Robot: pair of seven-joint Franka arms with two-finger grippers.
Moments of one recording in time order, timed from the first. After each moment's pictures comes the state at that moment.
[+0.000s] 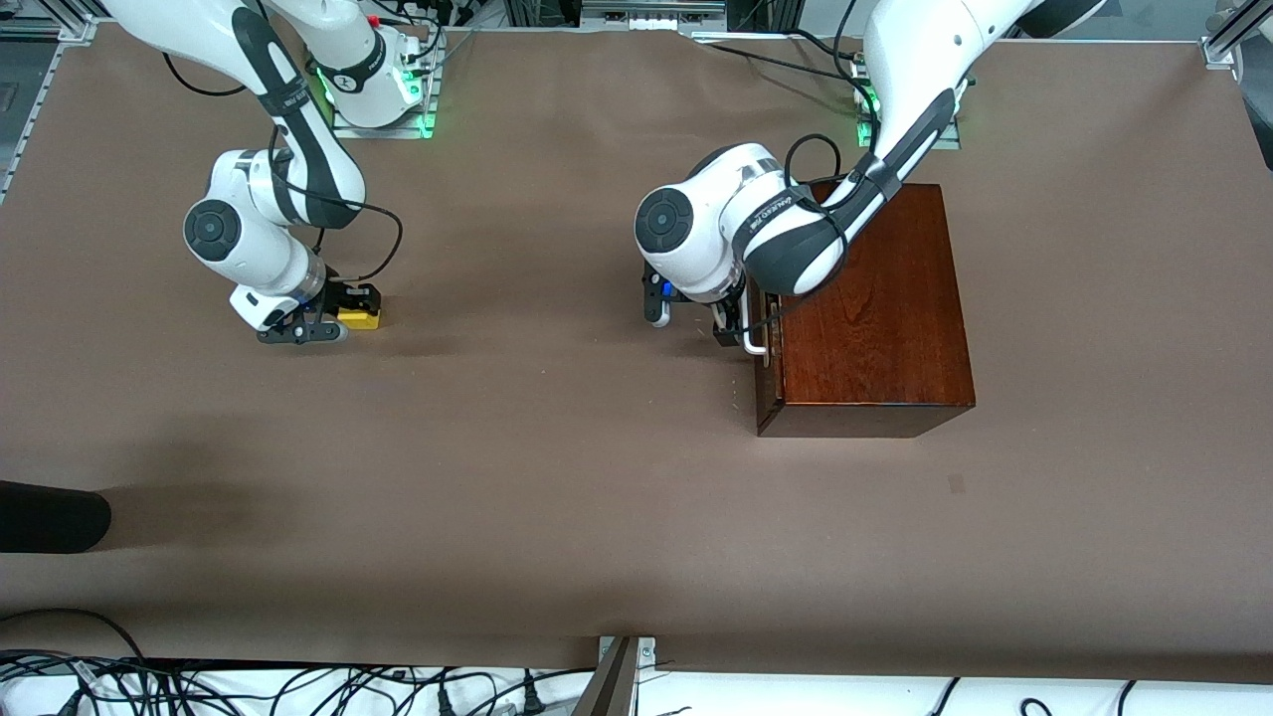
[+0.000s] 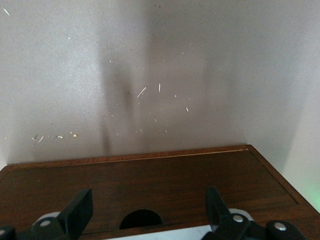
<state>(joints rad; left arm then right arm) -0.25 0.67 -0.59 -1.55 0.50 1.73 0.60 0.19 0.25 -0.10 -2.40 0.10 2.56 -0.05</state>
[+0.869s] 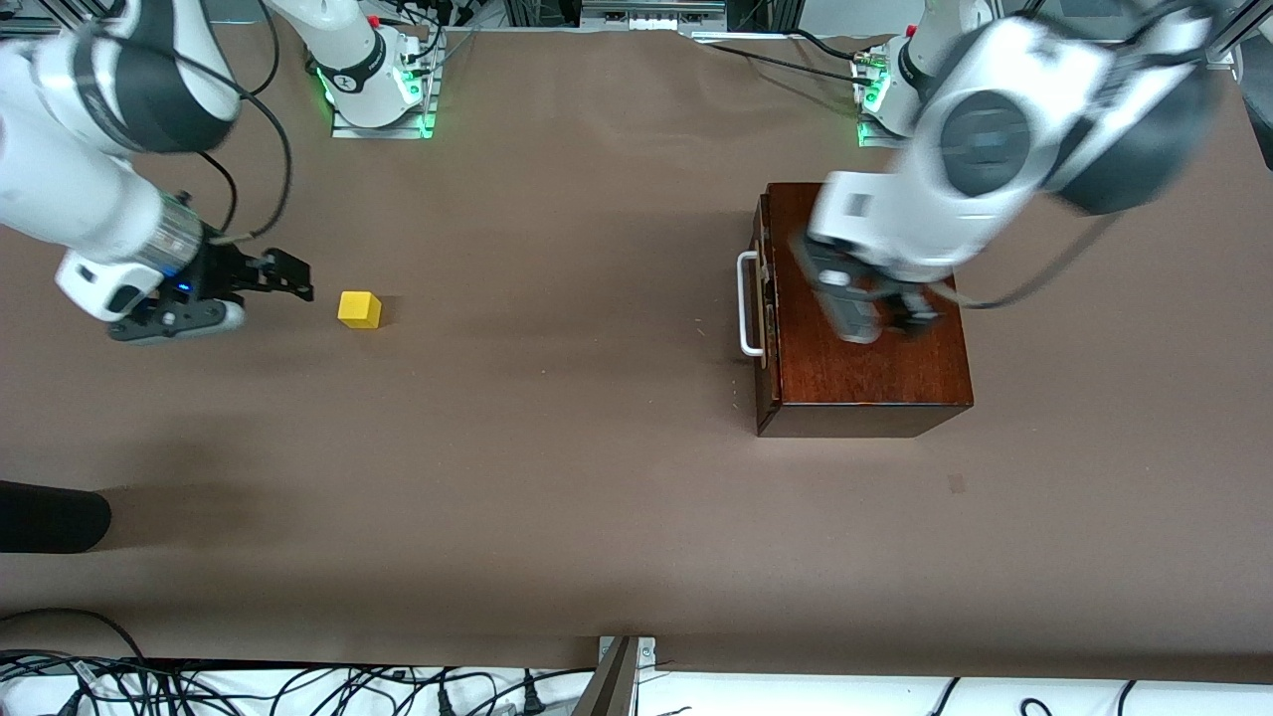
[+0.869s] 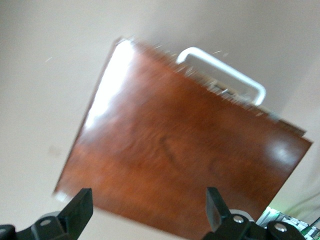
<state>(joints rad) 0.15 0.33 -0.61 -1.41 0.24 1.51 0.58 0.19 0.06 -0.10 -1.80 0.10 1.81 -0.10</state>
